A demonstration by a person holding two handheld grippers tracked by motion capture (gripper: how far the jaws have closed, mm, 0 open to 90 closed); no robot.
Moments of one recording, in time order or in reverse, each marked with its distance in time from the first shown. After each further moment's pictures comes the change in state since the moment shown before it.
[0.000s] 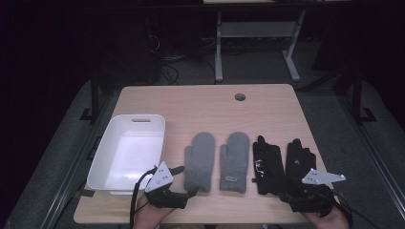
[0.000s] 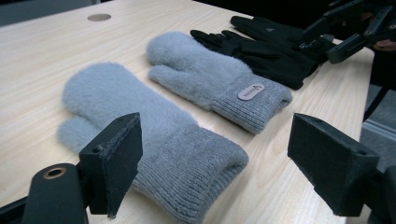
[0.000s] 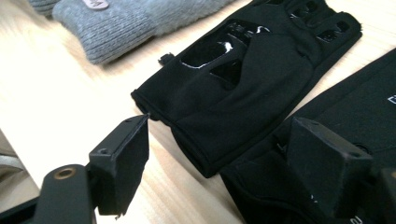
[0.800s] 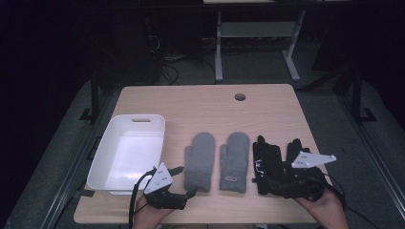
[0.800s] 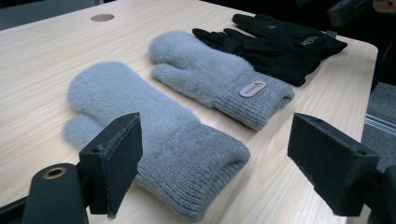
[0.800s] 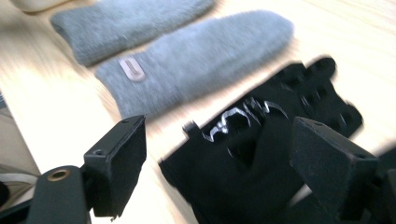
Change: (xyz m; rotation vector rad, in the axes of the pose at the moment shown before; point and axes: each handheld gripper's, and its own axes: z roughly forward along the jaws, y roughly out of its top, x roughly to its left) left arm 0.000 -0.001 -0.004 0.004 0.009 0.007; right arm 0.013 0.068 -0.004 -0.013 0.050 -0.111
